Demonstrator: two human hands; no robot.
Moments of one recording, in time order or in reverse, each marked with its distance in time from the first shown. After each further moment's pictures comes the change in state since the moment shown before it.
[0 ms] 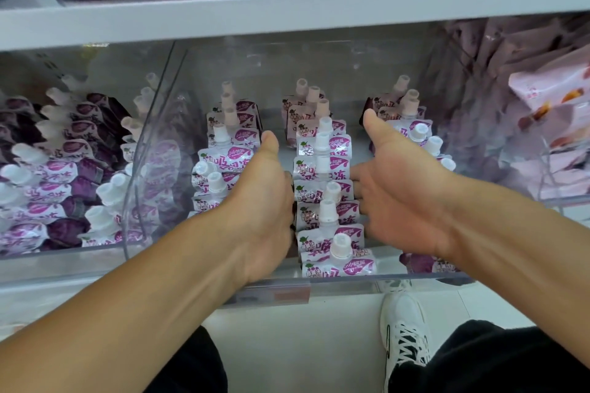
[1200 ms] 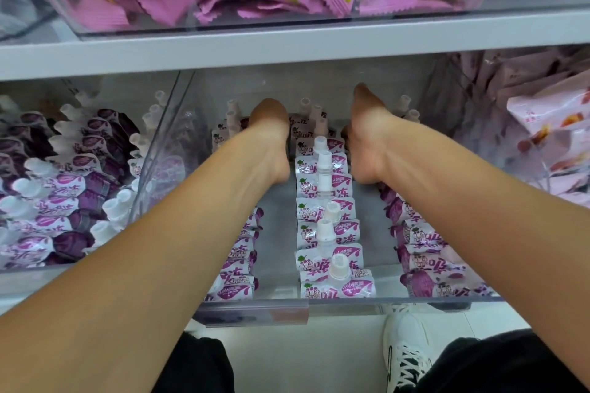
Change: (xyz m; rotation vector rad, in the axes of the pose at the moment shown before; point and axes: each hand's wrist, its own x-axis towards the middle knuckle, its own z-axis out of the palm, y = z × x) left_hand 0.079 0.087 -0.010 -0.335 0.259 0.090; right_hand 0.113 -0.081 -0.017 -0.017 0.345 -0.014
